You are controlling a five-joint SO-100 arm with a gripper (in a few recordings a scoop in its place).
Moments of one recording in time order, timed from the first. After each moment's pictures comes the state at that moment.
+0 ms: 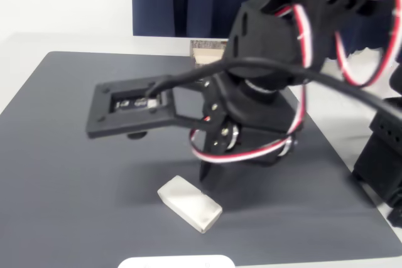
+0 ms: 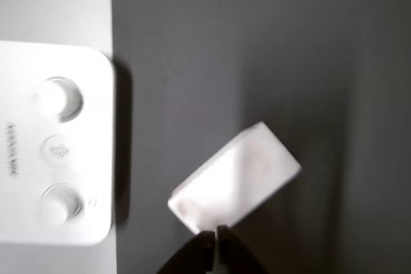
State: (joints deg) arm 0.4 105.8 119.9 59.6 2.9
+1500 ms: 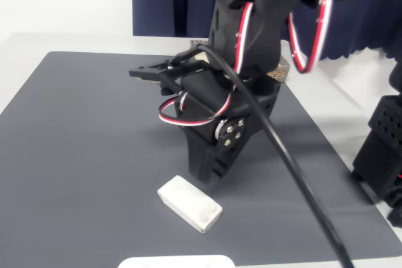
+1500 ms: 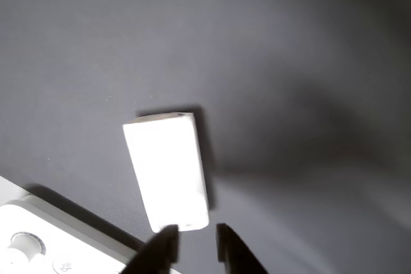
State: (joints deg) arm 5.5 101.2 112.5 68.4 54.7
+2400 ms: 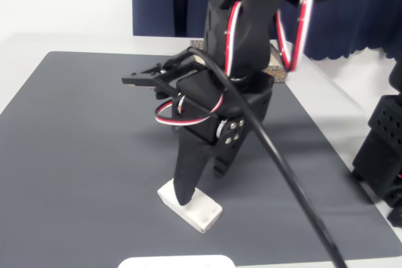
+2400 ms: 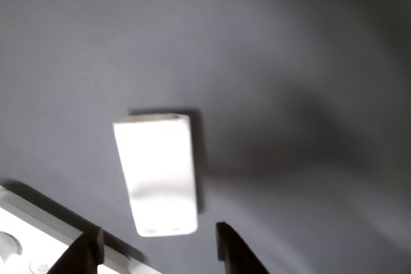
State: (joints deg) arm 6.3 97.2 109.2 70.6 49.1
